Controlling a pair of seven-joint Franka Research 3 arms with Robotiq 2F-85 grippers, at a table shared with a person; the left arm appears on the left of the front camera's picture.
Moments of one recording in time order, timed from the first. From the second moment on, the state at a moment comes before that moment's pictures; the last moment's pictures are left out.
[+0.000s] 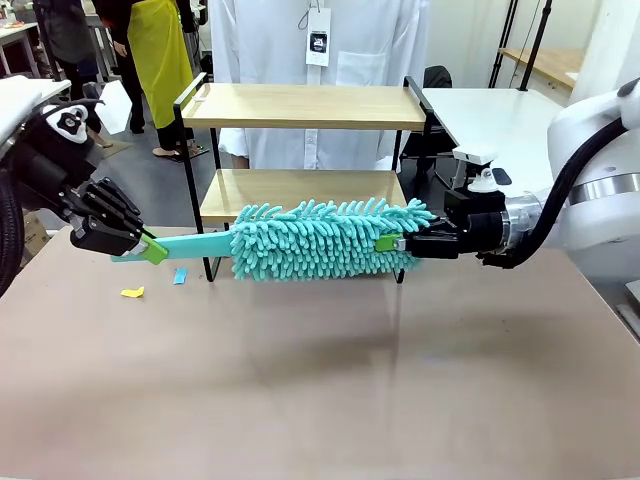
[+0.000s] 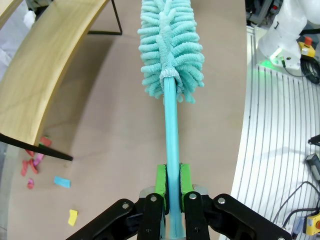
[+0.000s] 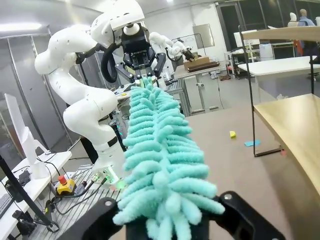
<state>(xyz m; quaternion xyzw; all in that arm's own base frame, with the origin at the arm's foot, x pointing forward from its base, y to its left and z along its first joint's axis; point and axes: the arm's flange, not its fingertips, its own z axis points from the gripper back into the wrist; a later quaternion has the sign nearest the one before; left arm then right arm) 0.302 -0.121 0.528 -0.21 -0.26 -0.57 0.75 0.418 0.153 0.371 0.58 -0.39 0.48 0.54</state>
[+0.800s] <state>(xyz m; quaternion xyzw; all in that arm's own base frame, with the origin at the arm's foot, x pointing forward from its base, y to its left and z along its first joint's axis) 0.302 -0.120 0.530 -0.21 -0.26 -0.57 0.75 0.417 0.152 0.371 0.58 -0.40 0.48 0.52</state>
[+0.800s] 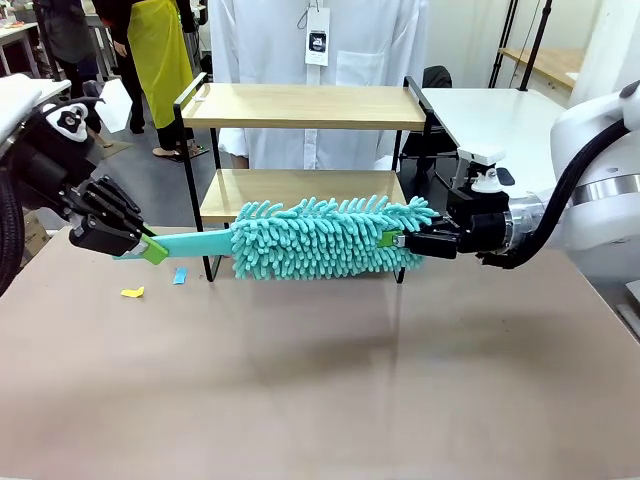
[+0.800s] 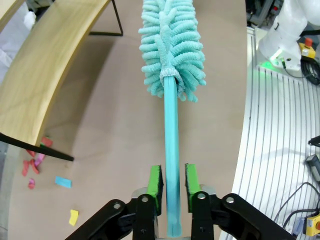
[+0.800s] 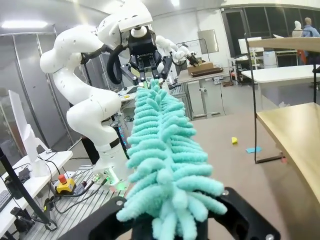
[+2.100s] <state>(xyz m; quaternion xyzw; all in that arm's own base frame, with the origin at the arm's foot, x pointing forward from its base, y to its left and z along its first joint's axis) 0.284 0.022 0.563 -0.35 -0.40 -0.48 0.70 0.417 0.150 0.375 0.58 -0.40 0.48 0.52</state>
